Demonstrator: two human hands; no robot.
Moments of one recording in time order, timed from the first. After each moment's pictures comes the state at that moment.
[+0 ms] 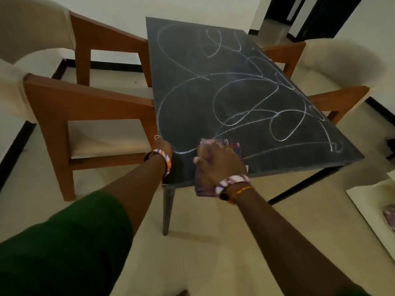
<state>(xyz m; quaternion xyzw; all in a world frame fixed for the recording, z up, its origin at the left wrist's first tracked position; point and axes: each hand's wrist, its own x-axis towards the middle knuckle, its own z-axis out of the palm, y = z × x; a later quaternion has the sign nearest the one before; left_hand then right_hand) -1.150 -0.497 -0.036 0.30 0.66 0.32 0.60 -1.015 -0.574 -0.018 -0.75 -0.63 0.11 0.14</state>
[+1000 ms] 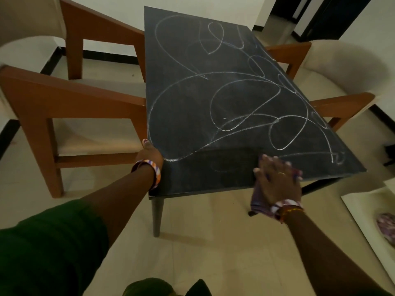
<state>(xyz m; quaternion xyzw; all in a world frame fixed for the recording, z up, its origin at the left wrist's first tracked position) -1.141 -0.491 -0.040 0.29 0.76 0.29 0.51 -0.852 -0.592 -0.070 -0.81 -0.58 0.01 -0.05</state>
